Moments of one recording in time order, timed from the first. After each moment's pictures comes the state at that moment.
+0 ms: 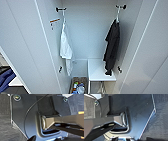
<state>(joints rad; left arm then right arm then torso) 1.55 3.07 -2.72 0.15 -0.13 -0.08 -1.55 3.04 -2.73 -1.10 0.05 1.19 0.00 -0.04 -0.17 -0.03</state>
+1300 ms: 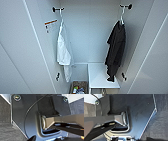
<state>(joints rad) 1.56 3.07 -2.72 0.15 -0.13 -0.08 -1.55 3.04 -2.73 -1.10 0.05 1.18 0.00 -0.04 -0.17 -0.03</state>
